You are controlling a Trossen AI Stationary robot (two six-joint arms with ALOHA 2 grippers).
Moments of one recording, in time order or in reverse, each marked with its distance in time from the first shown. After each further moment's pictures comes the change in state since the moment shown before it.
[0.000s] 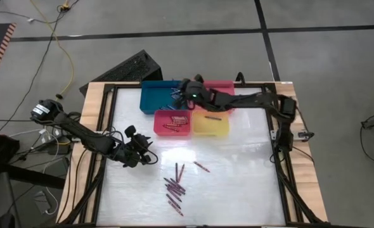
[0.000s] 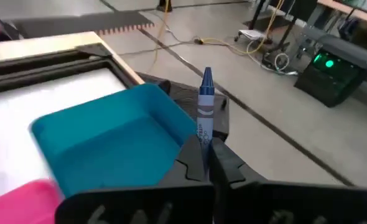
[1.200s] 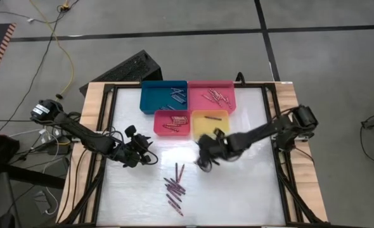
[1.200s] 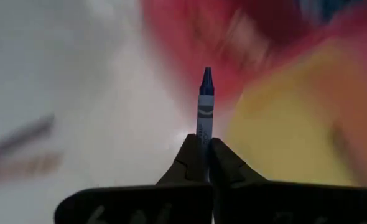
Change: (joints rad) left arm 0.000 0.000 0.000 0.003 -0.002 0.027; right arm 0.559 -0.176 -0.291 -0.631 0.008 0.631
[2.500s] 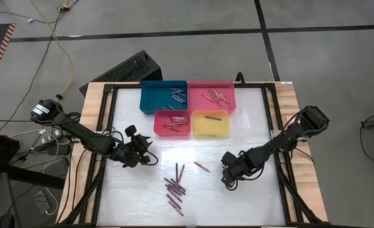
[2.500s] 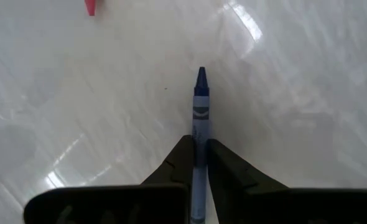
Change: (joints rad) left arm 0.000 0.000 0.000 -0.002 -0.009 0.059; right arm 0.274 -0.072 -0.290 -0.048 -0.345 0.509
